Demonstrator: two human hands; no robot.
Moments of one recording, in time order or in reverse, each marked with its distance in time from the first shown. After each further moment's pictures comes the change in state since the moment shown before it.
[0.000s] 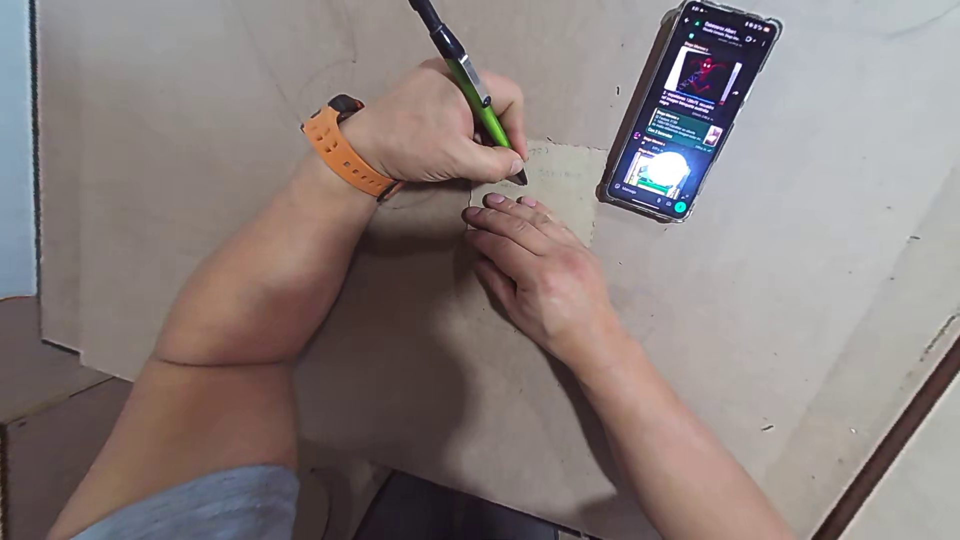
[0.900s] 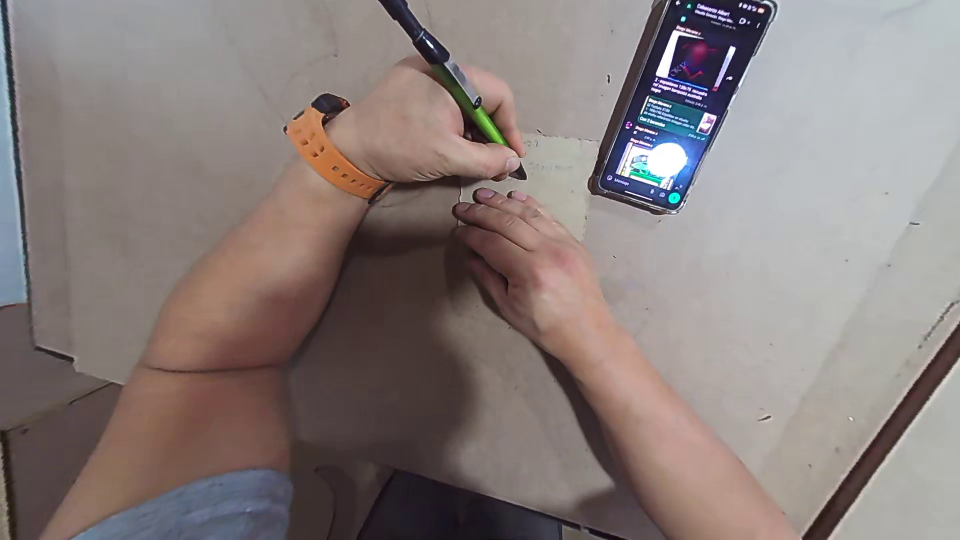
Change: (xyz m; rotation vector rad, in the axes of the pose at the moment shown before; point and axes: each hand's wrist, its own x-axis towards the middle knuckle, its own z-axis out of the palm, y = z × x) left_hand 0.000 0.004 0.004 0.011 0.005 -0.021; right_hand 0.000 0.000 0.001 0.032 -0.005 0.006
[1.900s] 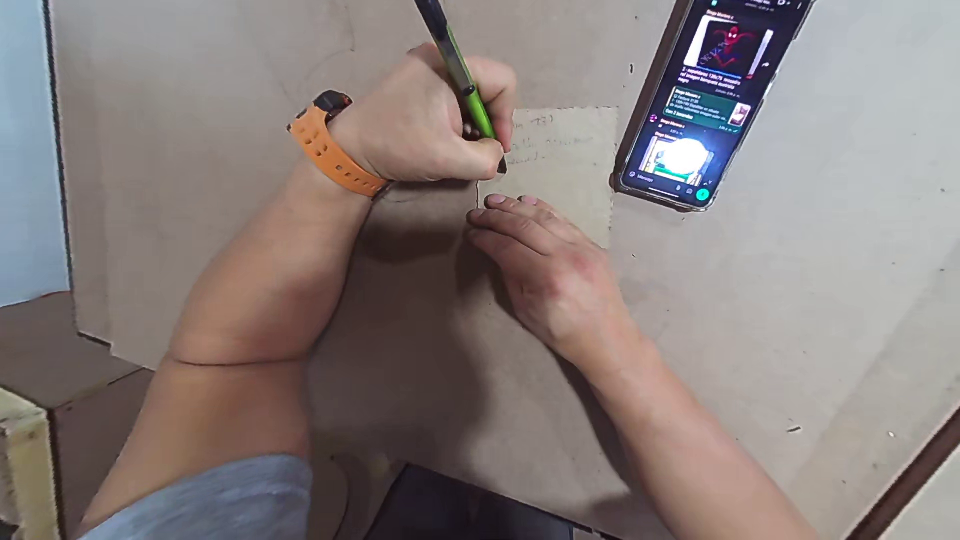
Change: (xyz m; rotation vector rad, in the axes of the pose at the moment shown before) left_hand -0.008 -0.008 -0.007 -0.028 -0.009 0.074; right_hand -0.003 -0.003 -0.003 0.014 0.007 -0.014
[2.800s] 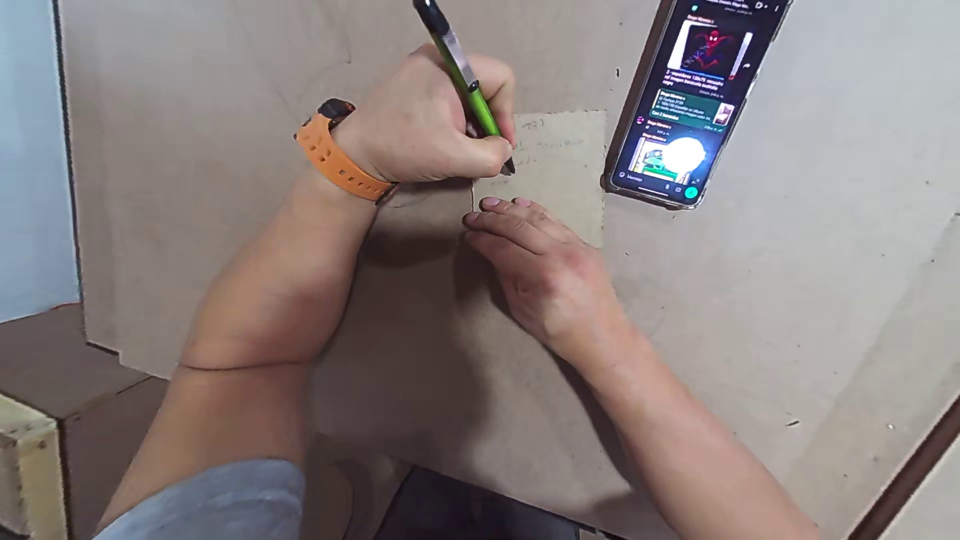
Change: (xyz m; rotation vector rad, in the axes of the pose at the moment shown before) left_hand 0.006 0.004 0.005 -0.035 0.054 -0.009; right_hand 0.001 0.000 0.001 0.033 0.021 0.002
